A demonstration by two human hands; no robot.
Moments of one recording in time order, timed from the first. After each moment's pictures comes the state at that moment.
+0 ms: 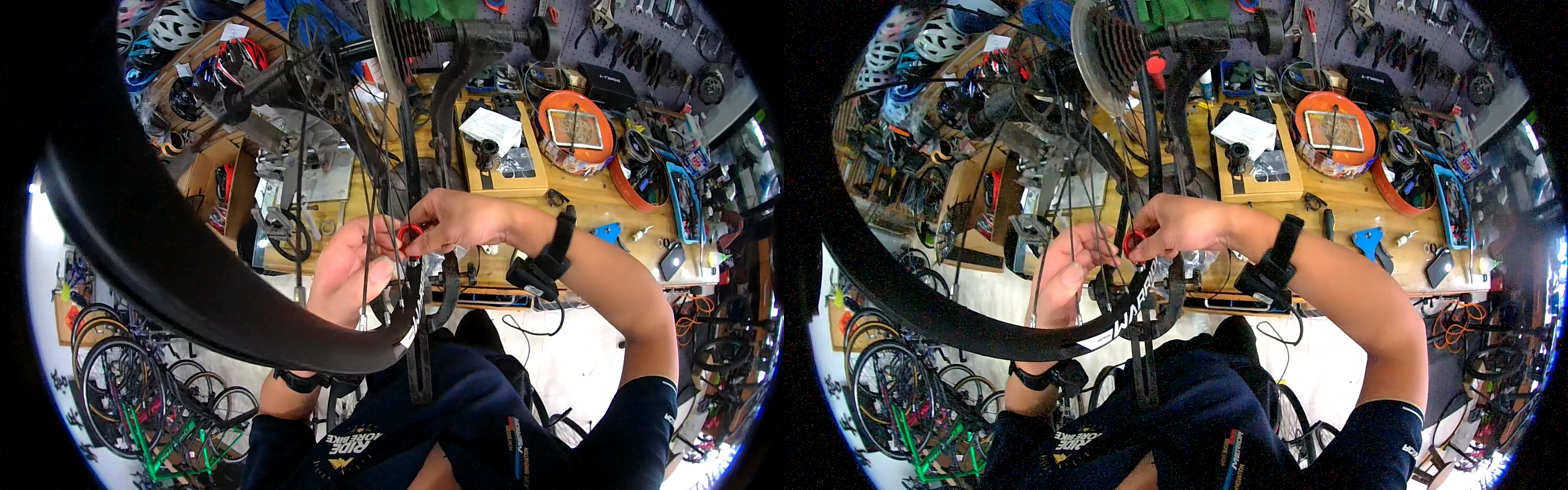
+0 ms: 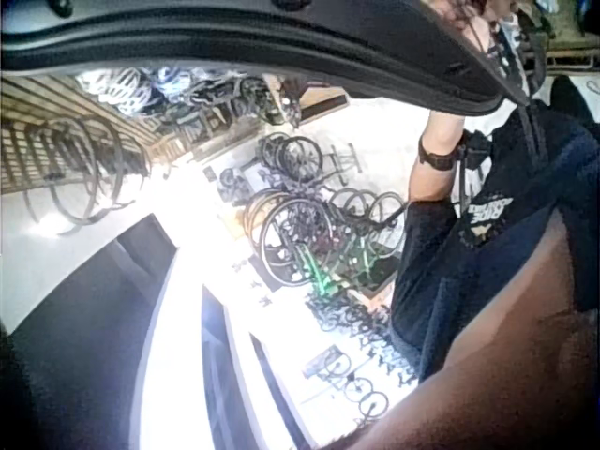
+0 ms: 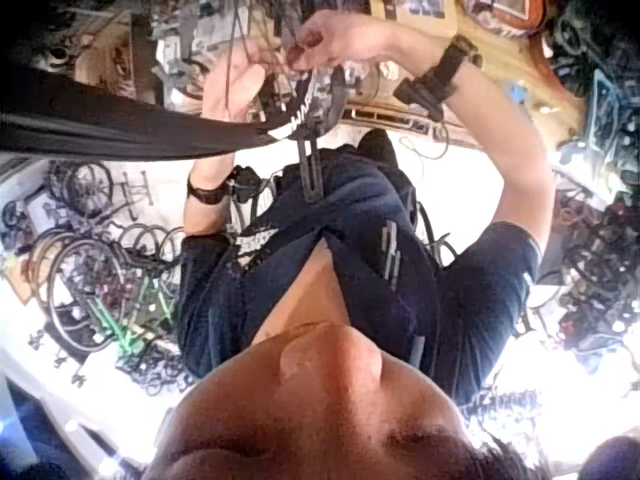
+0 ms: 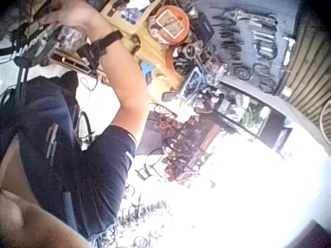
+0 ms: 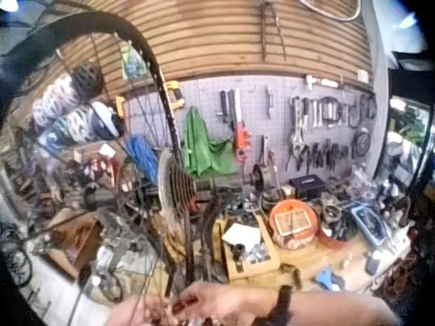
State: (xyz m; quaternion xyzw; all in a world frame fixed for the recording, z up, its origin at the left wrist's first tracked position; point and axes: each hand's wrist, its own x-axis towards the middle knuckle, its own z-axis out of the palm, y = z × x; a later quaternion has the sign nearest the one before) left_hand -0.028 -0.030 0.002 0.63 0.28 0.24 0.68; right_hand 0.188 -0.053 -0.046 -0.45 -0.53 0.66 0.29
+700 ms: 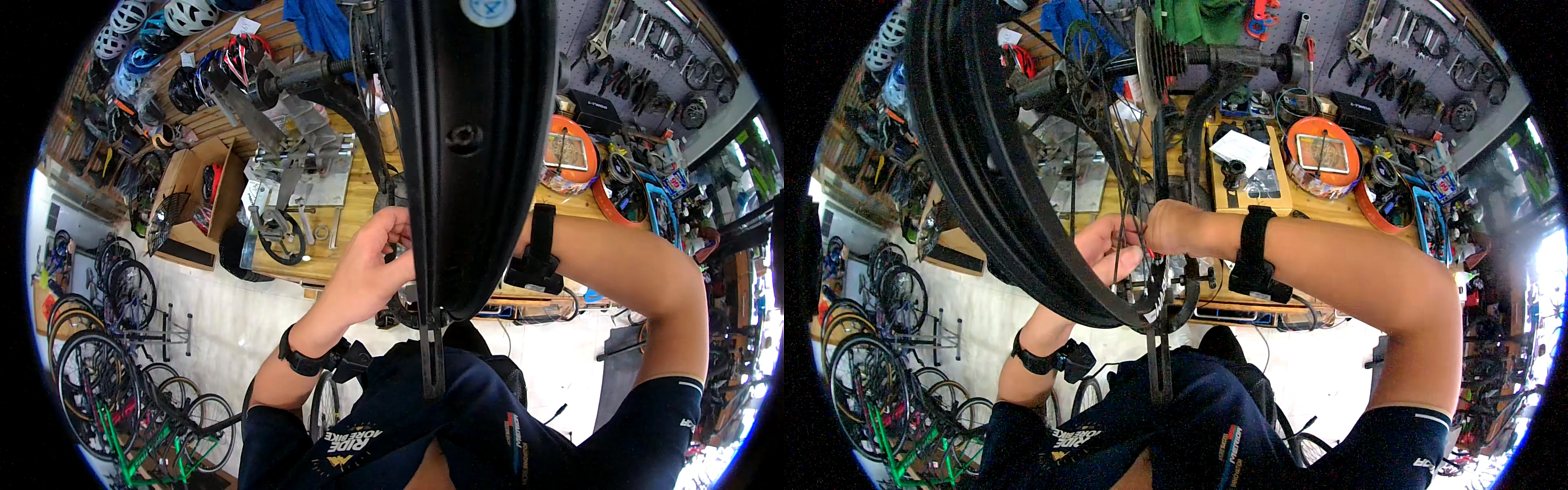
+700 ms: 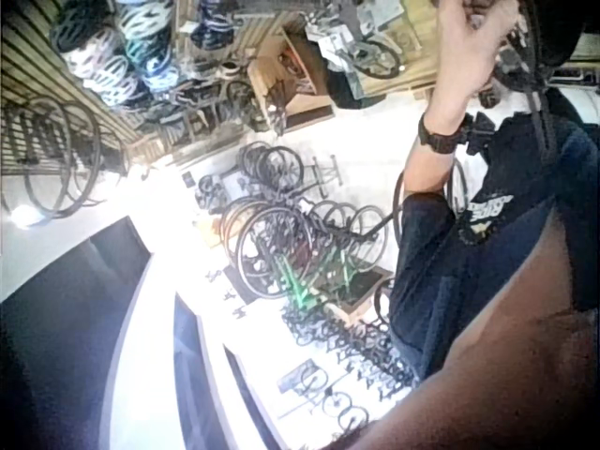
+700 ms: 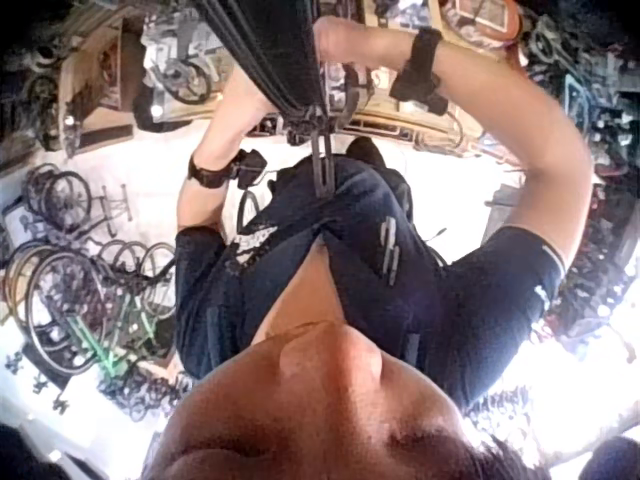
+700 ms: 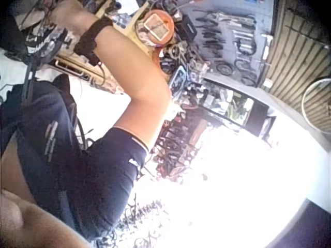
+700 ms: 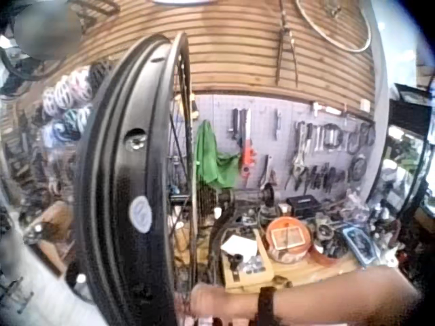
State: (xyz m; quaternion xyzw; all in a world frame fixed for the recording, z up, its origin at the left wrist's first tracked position) left_hand -0.035 -0.012 -0.010 0.70 0.21 0.22 0.65; right_hand 0.166 -0.003 -0.110 -0.44 -0.90 0.03 -0.04
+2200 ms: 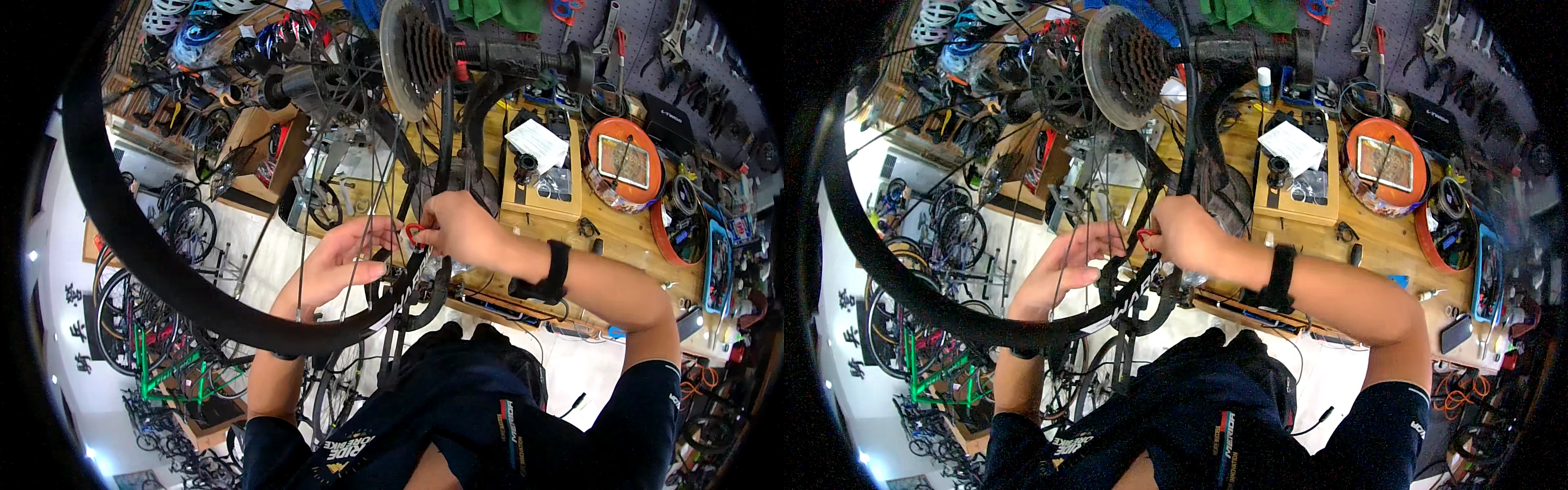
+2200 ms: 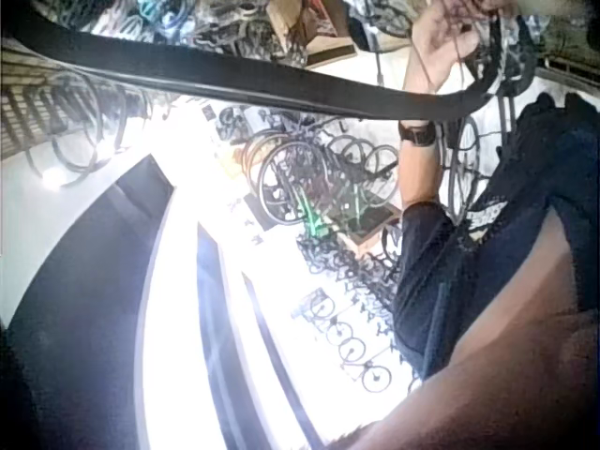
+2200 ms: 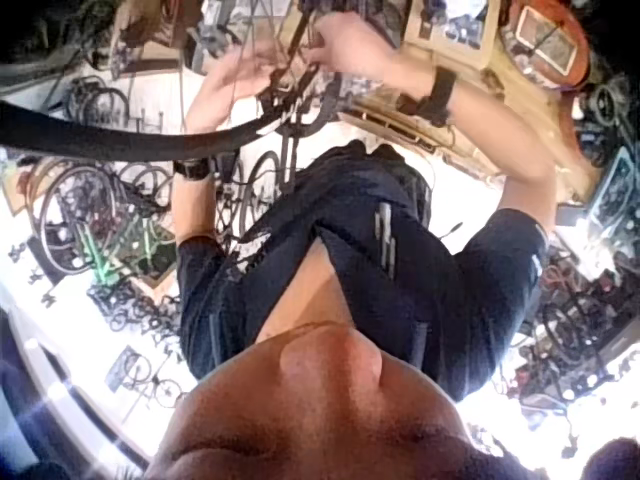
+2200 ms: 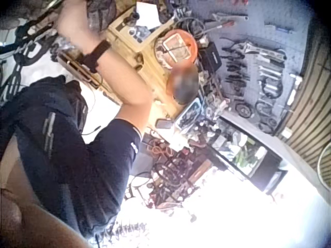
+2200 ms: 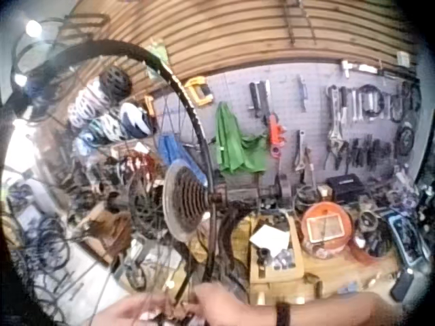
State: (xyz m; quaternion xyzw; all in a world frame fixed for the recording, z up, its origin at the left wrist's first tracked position) left_hand -0.031 -0.019 0.022 0.63 0.28 0.16 0.70; right_hand 0.193 -0.051 -0.052 -0.51 -0.71 0.39 0.31
